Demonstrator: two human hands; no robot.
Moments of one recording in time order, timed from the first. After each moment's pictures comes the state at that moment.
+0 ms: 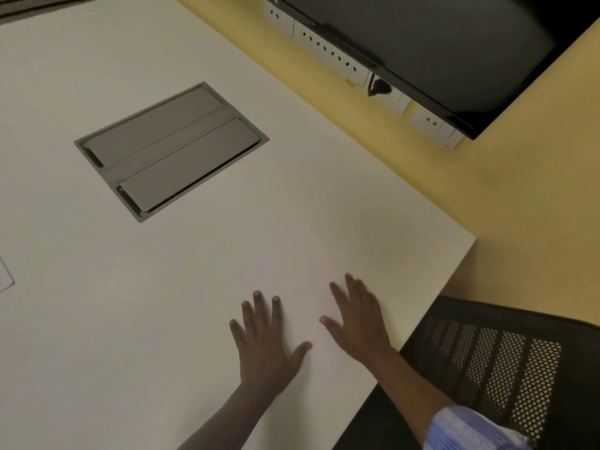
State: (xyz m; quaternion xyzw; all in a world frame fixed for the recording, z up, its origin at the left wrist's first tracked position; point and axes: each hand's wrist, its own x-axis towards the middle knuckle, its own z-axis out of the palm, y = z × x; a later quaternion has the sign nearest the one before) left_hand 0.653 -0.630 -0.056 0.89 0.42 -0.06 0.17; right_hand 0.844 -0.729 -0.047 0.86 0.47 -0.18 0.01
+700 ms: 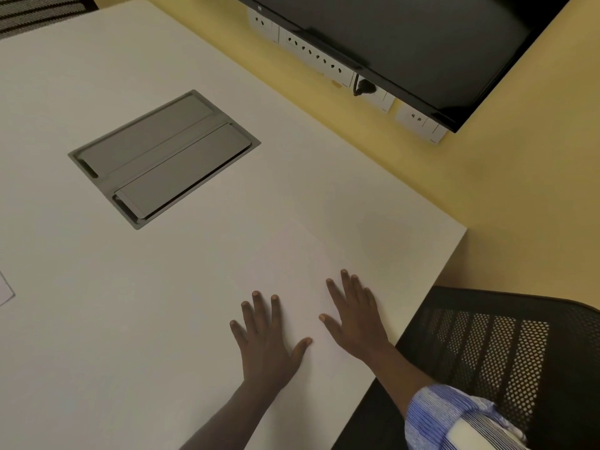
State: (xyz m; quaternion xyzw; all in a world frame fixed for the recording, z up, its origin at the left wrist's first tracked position) left_hand 0.654 -0.630 -0.056 0.89 0.42 -0.08 0.16; right_hand 0.841 -0.738 -0.065 0.87 0.47 -0.16 0.02
